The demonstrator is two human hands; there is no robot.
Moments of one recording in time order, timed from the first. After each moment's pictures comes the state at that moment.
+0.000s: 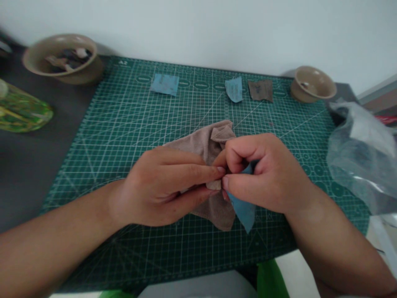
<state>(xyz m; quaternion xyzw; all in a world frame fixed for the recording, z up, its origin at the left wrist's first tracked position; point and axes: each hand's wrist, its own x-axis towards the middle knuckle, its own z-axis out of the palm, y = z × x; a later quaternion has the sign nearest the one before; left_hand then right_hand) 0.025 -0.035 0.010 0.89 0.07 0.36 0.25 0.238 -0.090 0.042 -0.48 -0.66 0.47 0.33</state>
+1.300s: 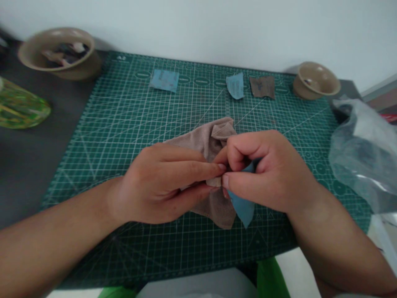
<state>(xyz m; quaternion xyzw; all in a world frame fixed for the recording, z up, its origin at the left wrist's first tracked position) 0.026 -0.041 0.013 0.88 0.12 0.34 0.32 0.239 -0.090 0.042 -0.47 -0.68 0.45 0.33</state>
